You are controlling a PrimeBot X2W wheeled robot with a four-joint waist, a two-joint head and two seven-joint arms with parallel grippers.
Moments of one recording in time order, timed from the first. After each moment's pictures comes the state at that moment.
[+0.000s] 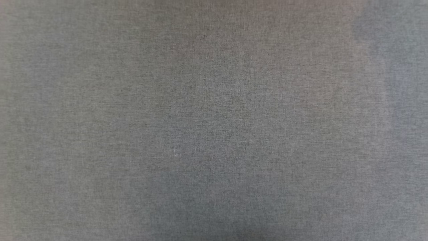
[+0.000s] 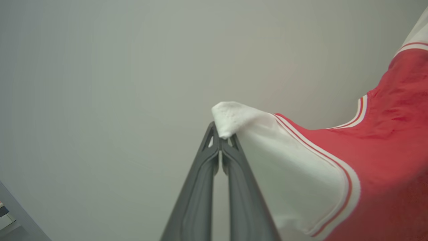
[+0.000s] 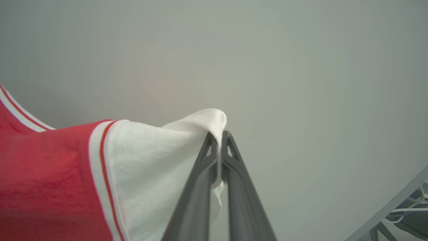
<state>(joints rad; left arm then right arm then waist) -1.89 0.63 -0.99 0.51 -0.73 -0.02 -0.14 -1.75 -0.71 0.56 0.64 0.53 0.13 0.10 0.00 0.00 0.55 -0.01</state>
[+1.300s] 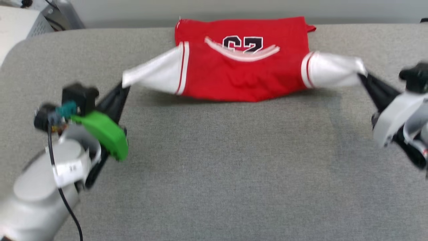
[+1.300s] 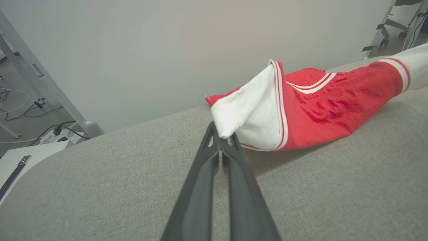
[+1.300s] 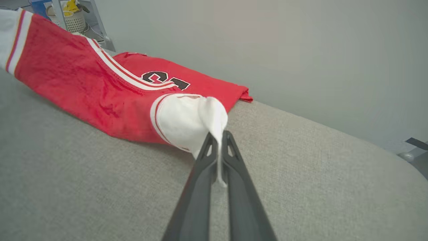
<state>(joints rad) -0.75 0.66 -0.90 0.38 -0.88 0.04 -0.26 -0.81 -0.67 0.86 0.56 0.83 0.13 -0.21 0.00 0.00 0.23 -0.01</state>
